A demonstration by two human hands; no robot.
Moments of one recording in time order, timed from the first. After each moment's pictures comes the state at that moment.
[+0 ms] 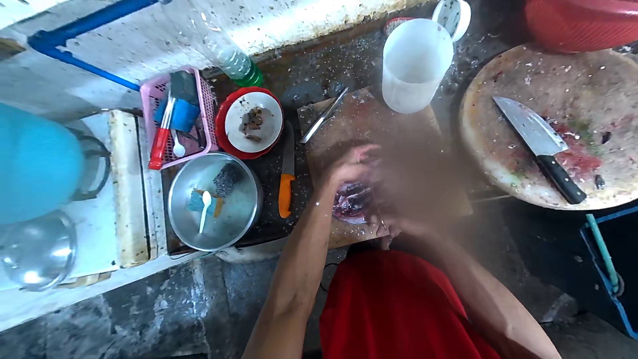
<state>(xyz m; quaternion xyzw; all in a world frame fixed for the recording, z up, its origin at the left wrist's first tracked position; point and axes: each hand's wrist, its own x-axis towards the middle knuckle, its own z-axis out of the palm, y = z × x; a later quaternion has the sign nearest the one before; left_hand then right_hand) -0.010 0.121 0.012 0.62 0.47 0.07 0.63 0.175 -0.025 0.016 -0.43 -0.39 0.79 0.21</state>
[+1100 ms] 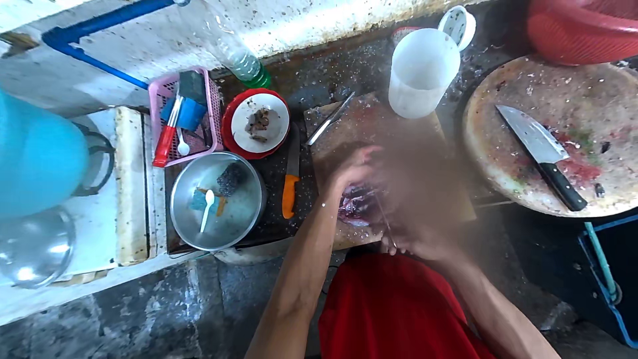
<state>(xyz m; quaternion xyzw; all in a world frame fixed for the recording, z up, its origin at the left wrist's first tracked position) -0.011 0.120 0.010 0.61 0.49 0.10 0.62 0.182 -0.056 0.042 -0.43 -0.46 0.74 0.22</state>
